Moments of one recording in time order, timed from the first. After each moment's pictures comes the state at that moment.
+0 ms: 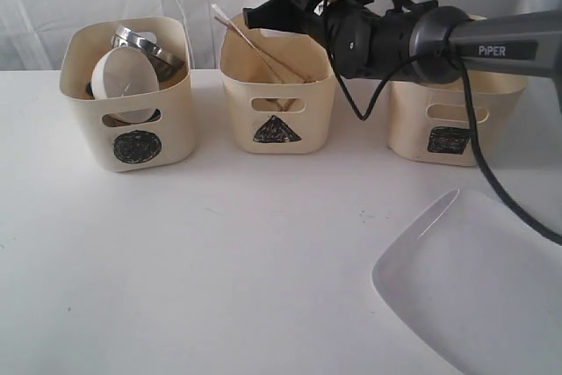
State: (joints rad) left arm -0.01 0.00 0.02 -0.39 0.54 0.28; right arm 0.33 2.10 -1.58 0.31 -0.37 -0.32
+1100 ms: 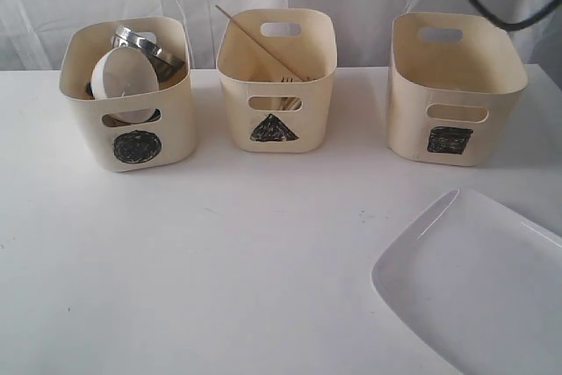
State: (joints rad) left arm -0.01 0.00 0.02 -0.39 0.54 0.28; right arm 0.27 1.60 -1.53 0.07 0.57 0.01
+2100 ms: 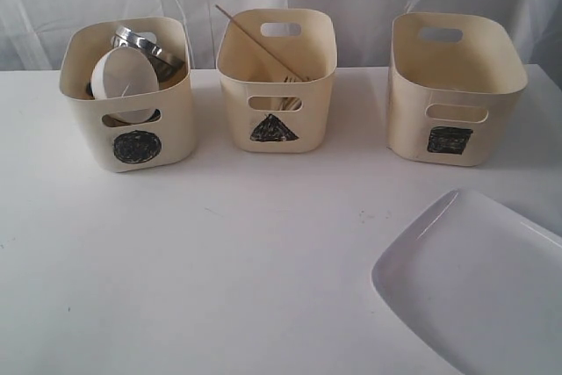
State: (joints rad) left arm -0.01 0.00 0.02 -0.39 0.54 0.28; right arm -0.69 1.39 -0.75 0.69 0.80 -0.67
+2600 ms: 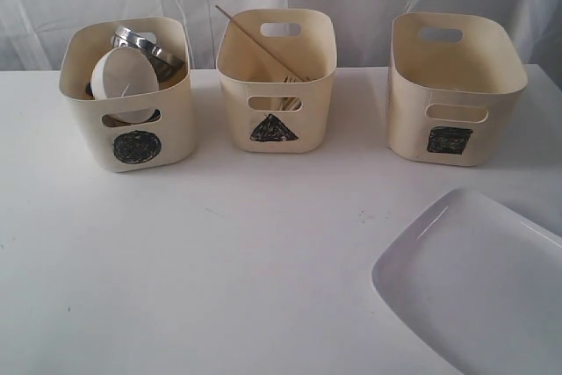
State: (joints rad) left arm -0.01 0.00 0.02 -0.39 0.54 0.28; right arm -0.69 1.49 -0.73 0.44 0.60 -0.67
